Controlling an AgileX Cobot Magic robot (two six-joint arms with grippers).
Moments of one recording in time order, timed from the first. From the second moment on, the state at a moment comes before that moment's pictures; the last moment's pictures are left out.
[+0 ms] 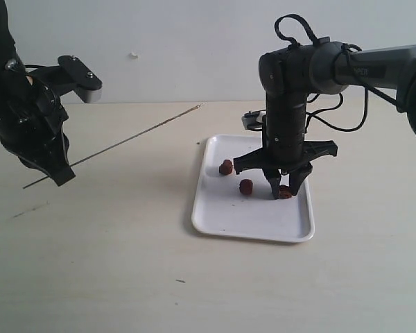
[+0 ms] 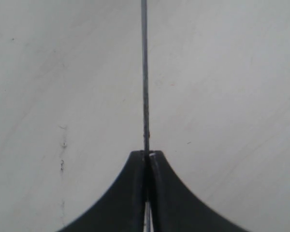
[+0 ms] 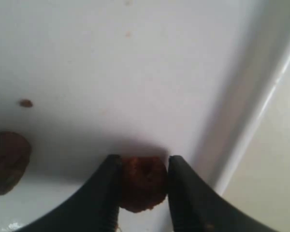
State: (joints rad) left arm -0.38 1.71 -1.29 -0.01 1.03 0.55; right arm 0.25 2.37 -1.84 -0.08 1.23 0.31
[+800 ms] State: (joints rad) left arm -0.38 1.71 -1.29 -0.03 1.01 0.44; right arm 0.23 2.33 -1.83 -0.06 1.16 0.29
